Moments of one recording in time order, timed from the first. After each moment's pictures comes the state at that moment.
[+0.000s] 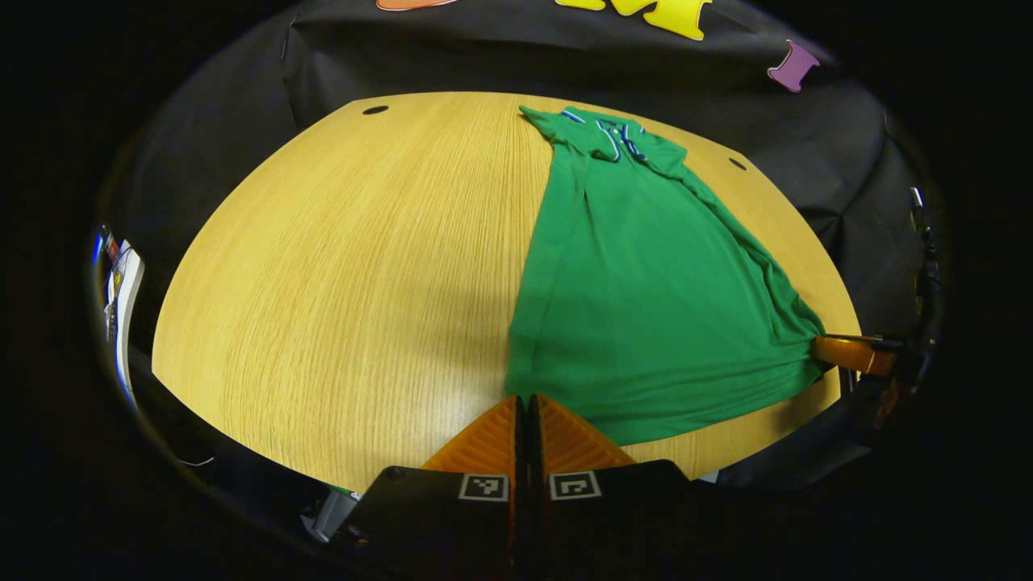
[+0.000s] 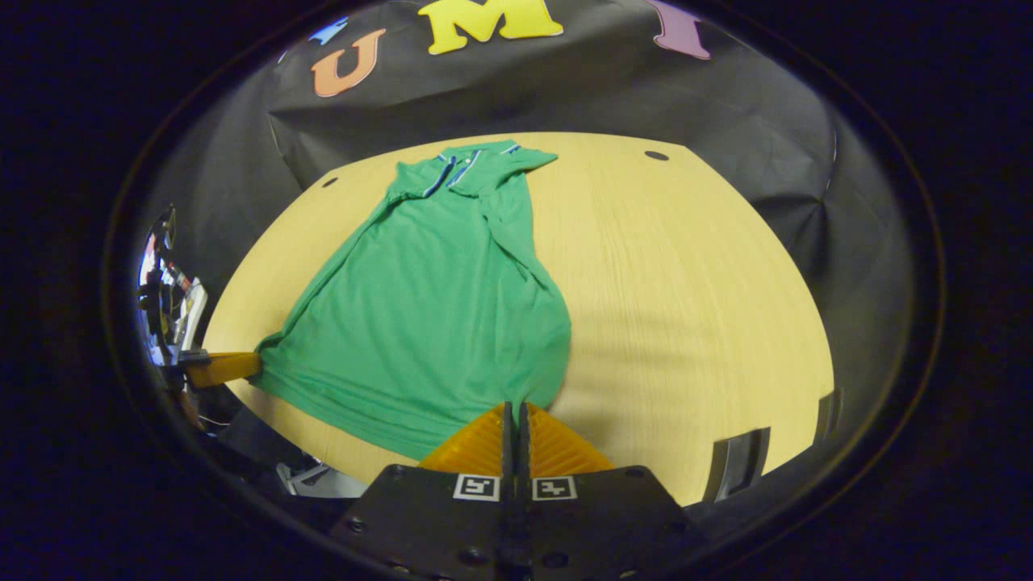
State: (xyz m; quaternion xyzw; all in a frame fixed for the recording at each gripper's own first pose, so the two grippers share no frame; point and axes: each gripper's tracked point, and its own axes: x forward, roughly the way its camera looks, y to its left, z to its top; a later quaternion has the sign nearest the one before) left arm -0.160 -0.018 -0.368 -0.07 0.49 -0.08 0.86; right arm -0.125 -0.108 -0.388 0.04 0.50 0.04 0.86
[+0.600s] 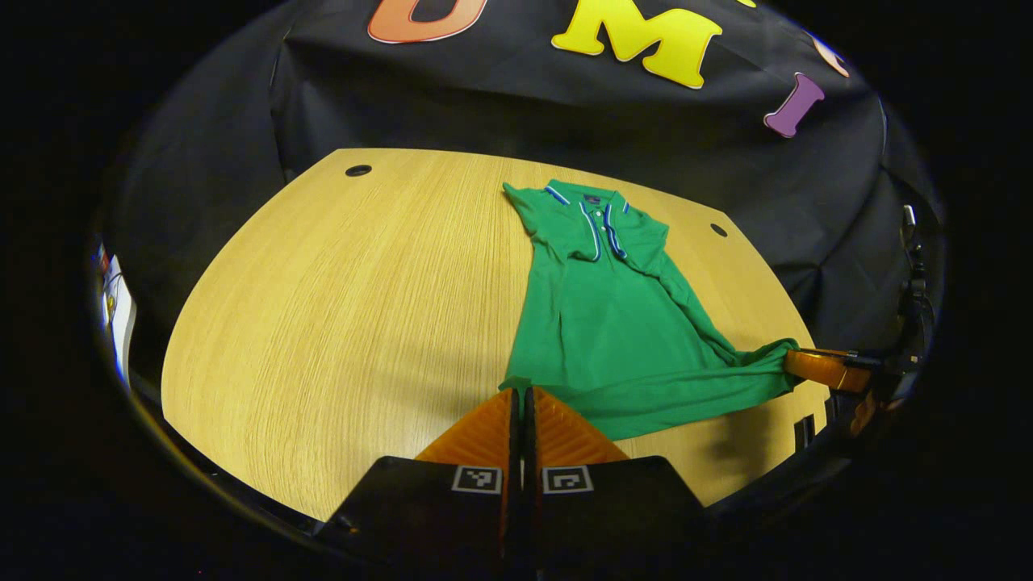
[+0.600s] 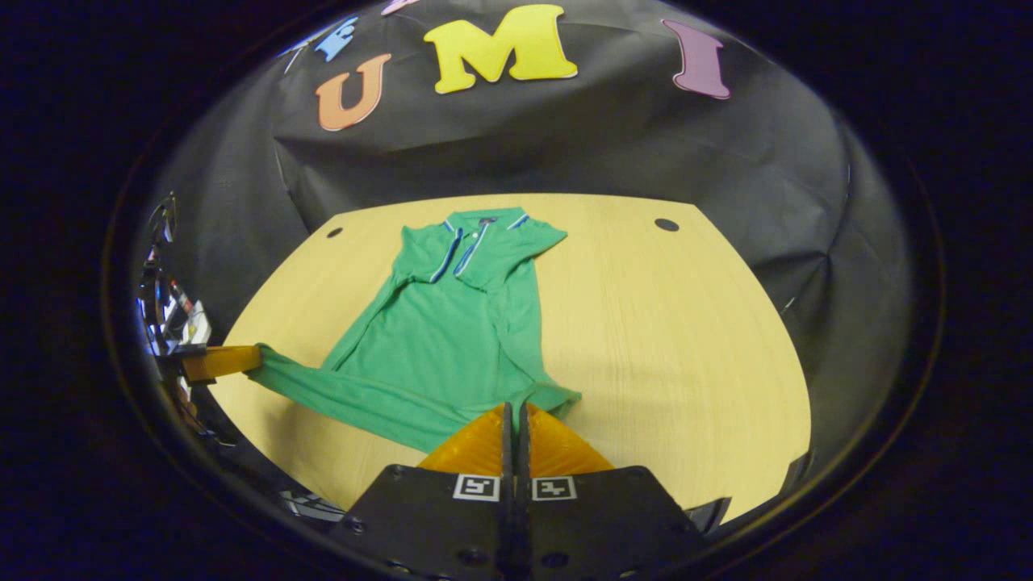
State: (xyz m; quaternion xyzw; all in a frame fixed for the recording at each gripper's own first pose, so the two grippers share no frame) left arm -0.060 -0.029 -0.306 -0.08 0.42 -0.10 0.90; right arm -0.026 -0.104 -0.325 0.05 0.43 0.04 0.90
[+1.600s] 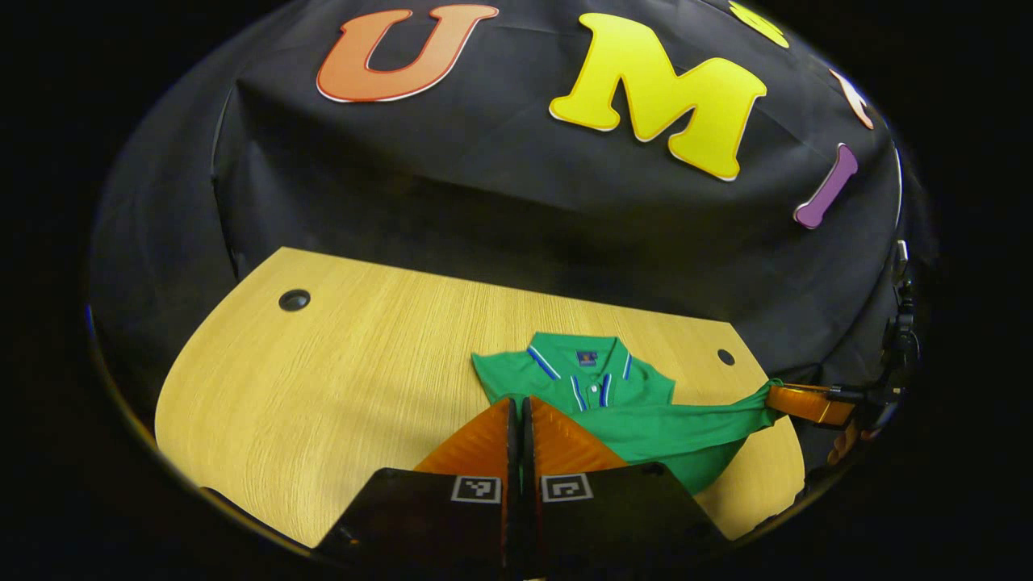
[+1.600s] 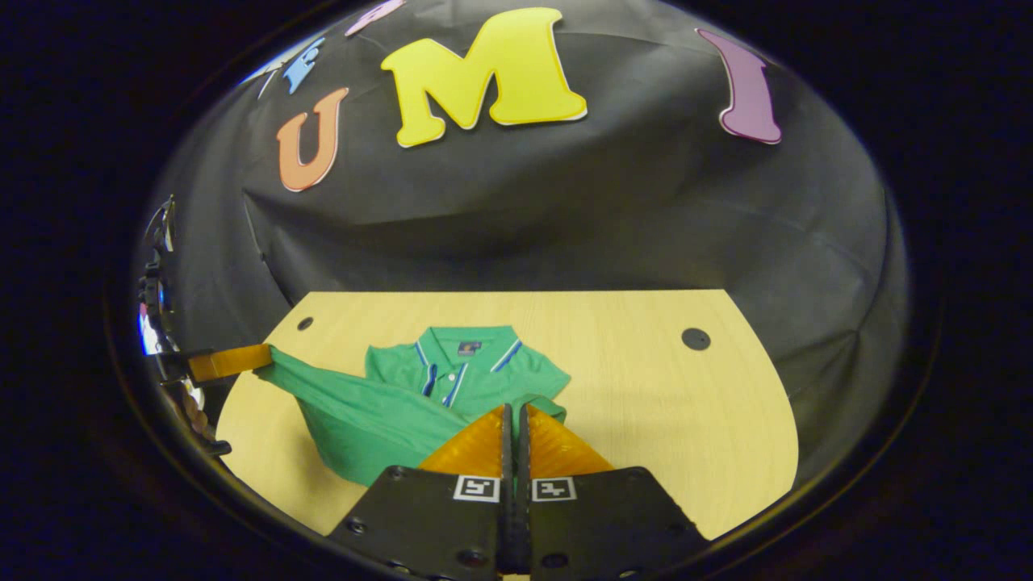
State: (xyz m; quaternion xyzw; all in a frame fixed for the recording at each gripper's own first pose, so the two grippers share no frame) left arm 0.190 -0.053 -0.256 -0.11 0.31 -0.10 0.94; right arm 0.216 -0.106 -0.275 0.06 0.36 0.05 0.93
